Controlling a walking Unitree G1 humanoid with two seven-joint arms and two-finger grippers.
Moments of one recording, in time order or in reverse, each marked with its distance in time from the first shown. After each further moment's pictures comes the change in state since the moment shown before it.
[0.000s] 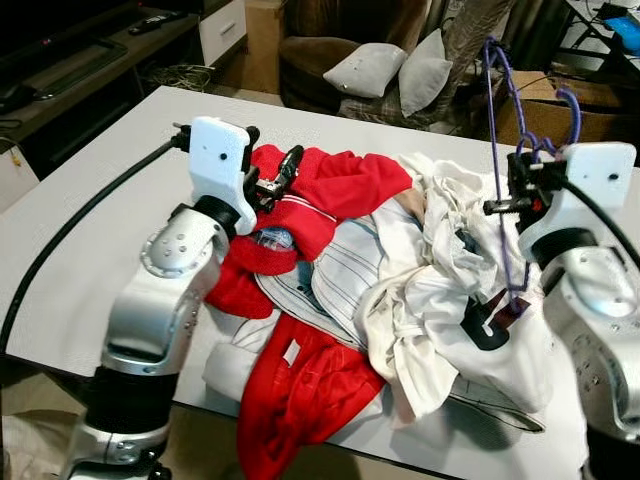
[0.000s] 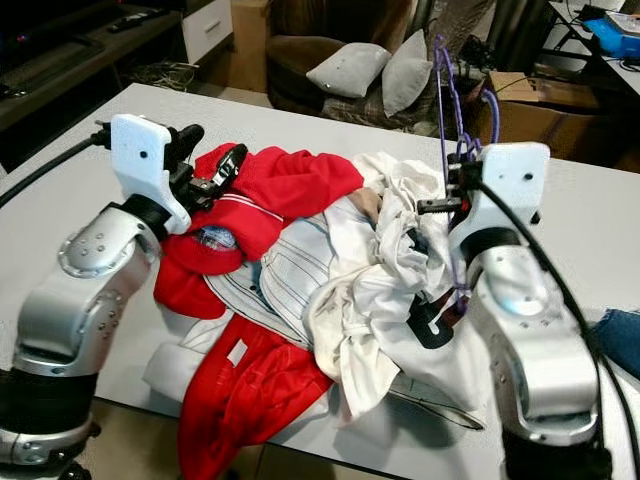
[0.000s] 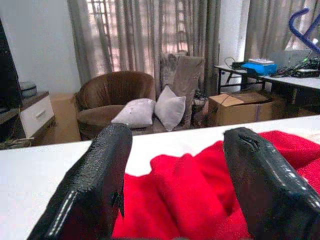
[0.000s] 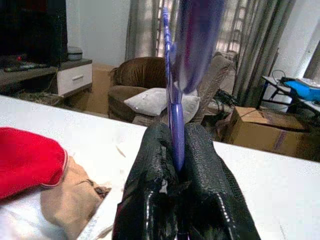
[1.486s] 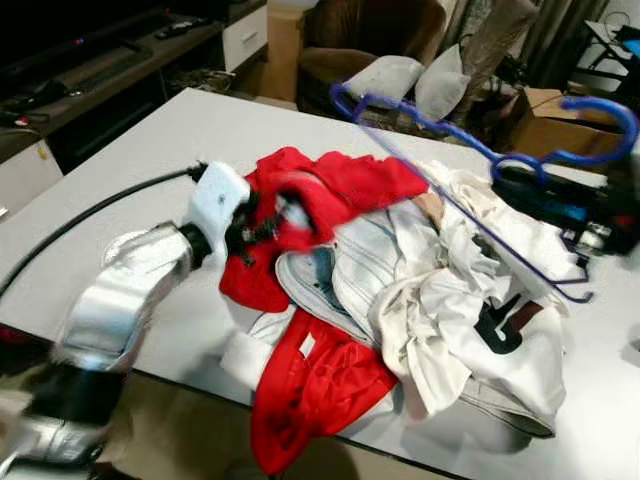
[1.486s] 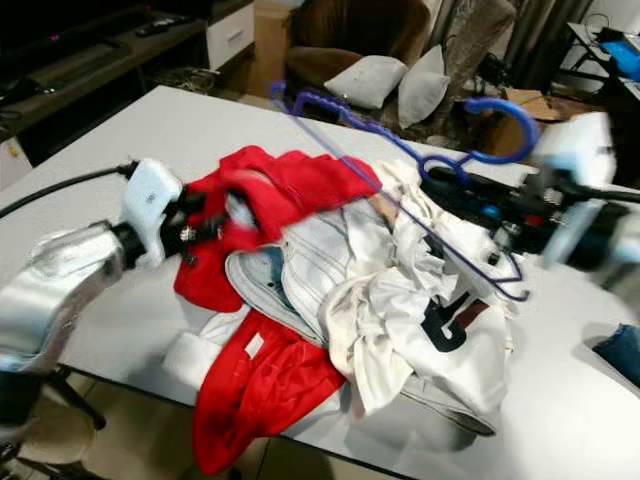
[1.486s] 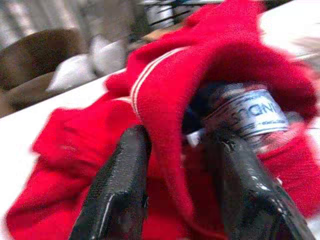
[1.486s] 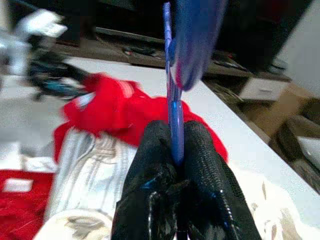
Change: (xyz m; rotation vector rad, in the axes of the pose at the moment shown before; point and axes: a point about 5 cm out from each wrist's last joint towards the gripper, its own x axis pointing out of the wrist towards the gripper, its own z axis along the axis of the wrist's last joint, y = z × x) left arm -0.024 0.023 -0.031 0.153 0.239 -0.484; right arm -0.009 -0.050 0.033 -0.115 -0.028 0.894
